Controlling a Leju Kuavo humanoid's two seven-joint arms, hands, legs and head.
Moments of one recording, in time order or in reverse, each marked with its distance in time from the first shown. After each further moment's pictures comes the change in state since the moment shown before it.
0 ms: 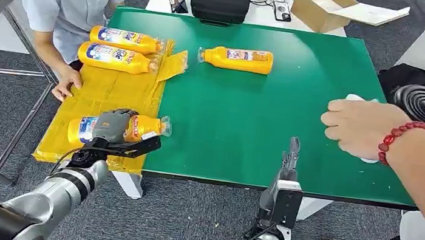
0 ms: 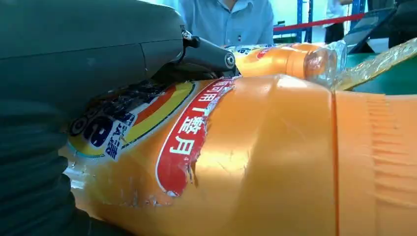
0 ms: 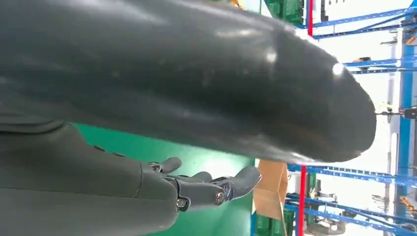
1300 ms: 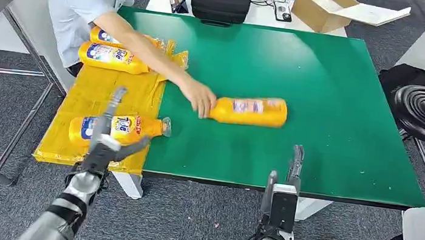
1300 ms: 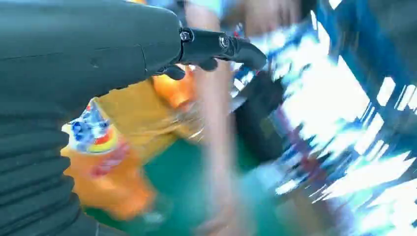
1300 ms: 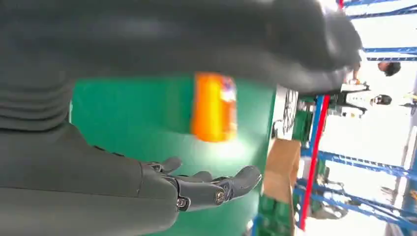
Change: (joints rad) left arm 0.395 -0.074 0.142 -0.729 0.975 -0.252 -0.672; right arm 0.017 -0.022 -0.027 0.037 0.117 -0.103 0.000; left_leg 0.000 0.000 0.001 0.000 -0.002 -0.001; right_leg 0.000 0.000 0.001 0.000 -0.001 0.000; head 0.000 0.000
